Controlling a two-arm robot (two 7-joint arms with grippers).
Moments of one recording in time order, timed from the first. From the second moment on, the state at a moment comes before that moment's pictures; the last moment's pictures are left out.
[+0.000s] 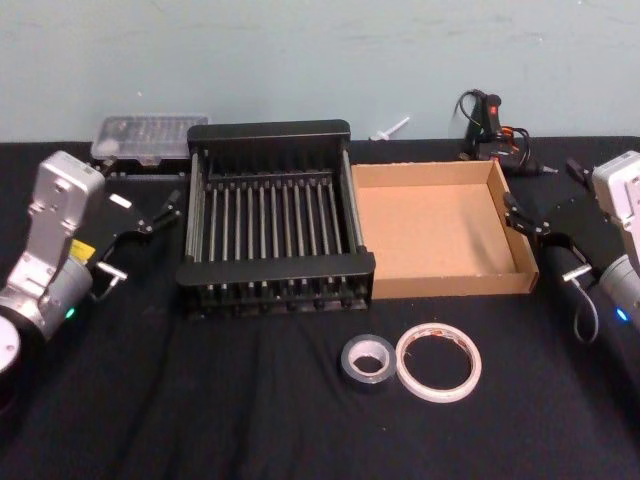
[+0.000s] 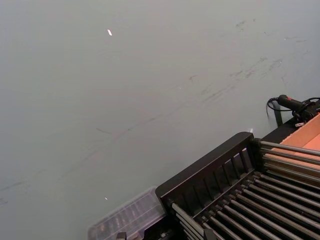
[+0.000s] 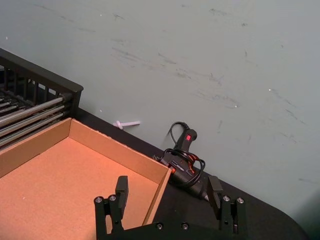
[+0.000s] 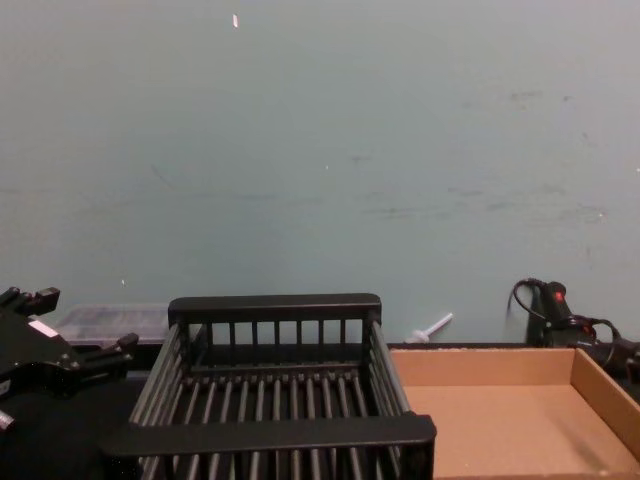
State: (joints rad) left arm -0.20 0.60 0.45 -1.41 -0.25 -0.12 0.03; right arm 0.20 0.60 -0.45 -1.41 0.25 -0.12 -0.03
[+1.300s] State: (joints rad) left arm -0.20 0.60 0.45 -1.41 -0.25 -0.12 0.03; right arm 0.19 0.59 -0.43 -1.42 0.26 -0.12 0.00
